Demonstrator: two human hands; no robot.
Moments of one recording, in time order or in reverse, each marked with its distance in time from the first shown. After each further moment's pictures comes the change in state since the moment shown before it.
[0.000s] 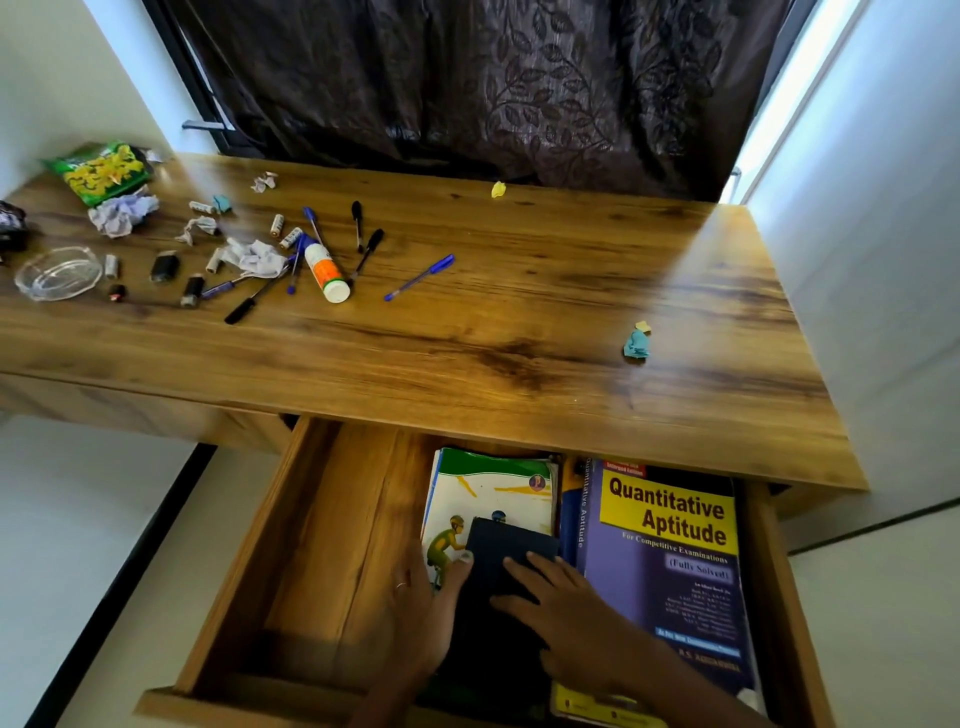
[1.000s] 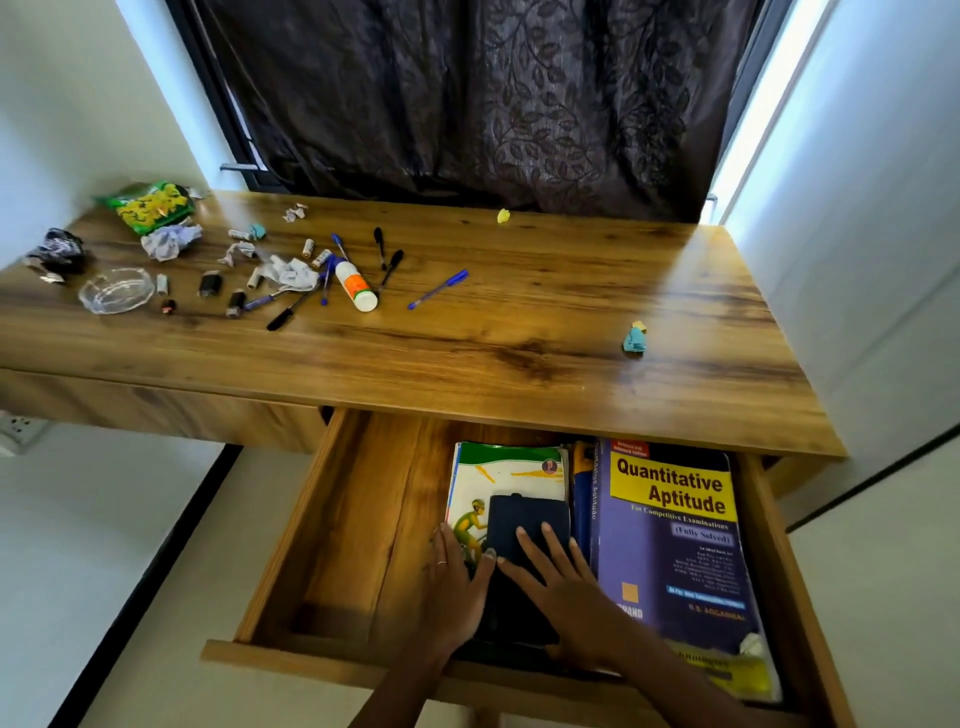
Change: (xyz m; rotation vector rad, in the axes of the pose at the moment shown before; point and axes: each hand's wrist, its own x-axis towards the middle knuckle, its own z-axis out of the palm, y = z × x) left_hand 0.001 -0.028 -0.002 0.280 -0.076 0.323; right_hand 0.008 -0.027 0.042 -0.108 0.112 0.121
